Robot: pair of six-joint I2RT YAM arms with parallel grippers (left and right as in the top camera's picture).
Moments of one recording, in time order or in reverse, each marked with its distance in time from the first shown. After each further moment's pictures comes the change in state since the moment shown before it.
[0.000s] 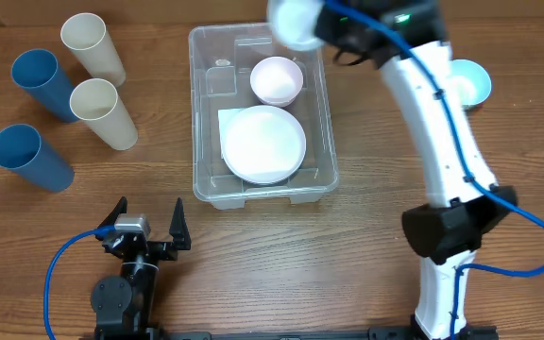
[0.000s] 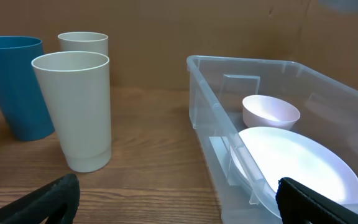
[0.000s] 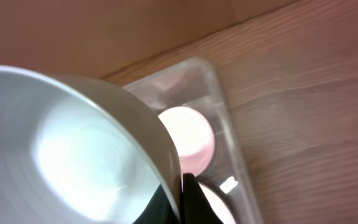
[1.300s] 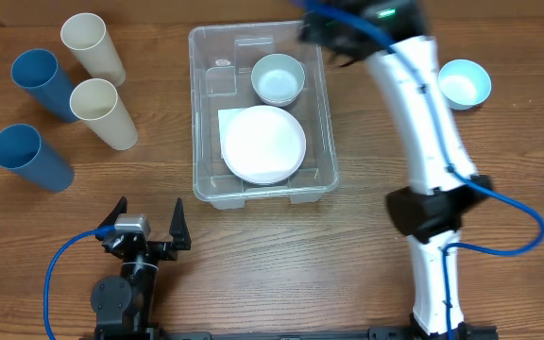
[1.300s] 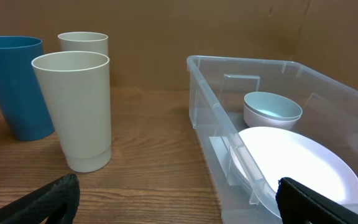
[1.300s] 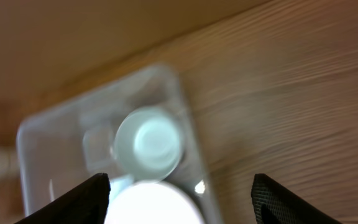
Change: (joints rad) left arm 0.000 0.000 0.000 0.000 0.000 0.000; right arm -0.086 0.157 0.340 -0.266 0.002 -0.041
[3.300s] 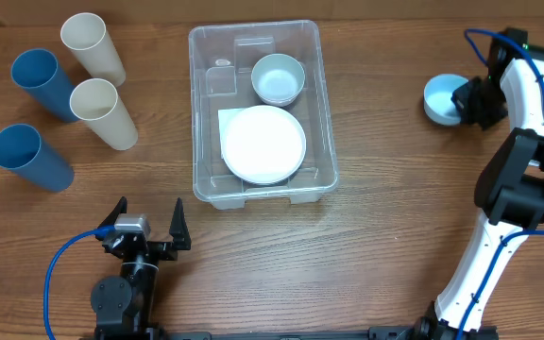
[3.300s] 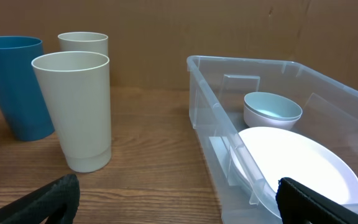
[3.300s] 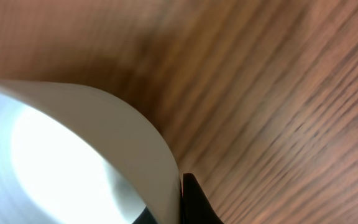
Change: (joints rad) left arm 0.000 0.000 0.000 0.000 0.000 0.000; right arm -0.591 0.082 -0.674 0.243 -0.093 0.085
